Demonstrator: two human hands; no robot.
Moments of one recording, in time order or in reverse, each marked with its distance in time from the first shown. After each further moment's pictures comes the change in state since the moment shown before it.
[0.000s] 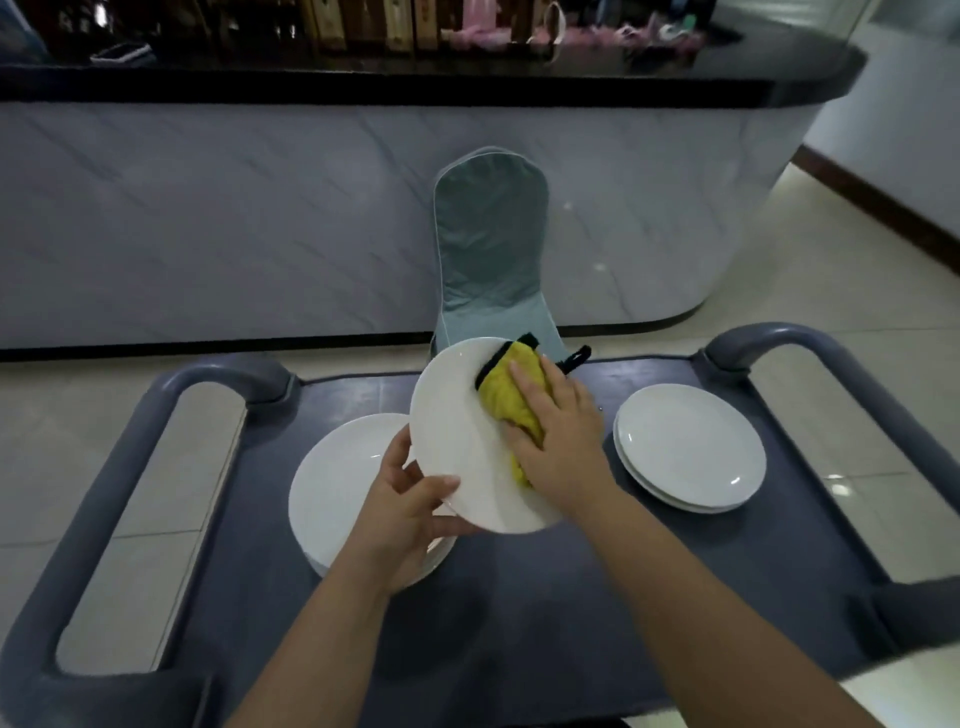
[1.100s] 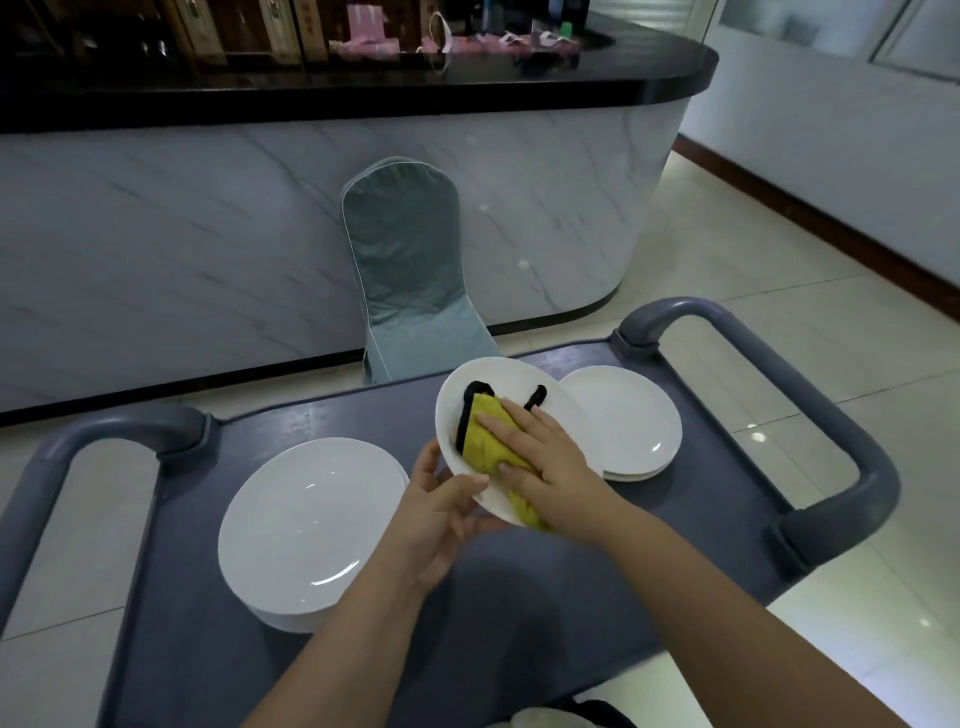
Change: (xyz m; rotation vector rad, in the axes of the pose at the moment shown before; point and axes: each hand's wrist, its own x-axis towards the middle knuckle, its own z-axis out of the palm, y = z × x) left_hand 0.018 -0.033 0.060 -0.063 -0.194 -0.179; right_hand -0.044 0.050 -0.034 0.075 -0.216 -0.042
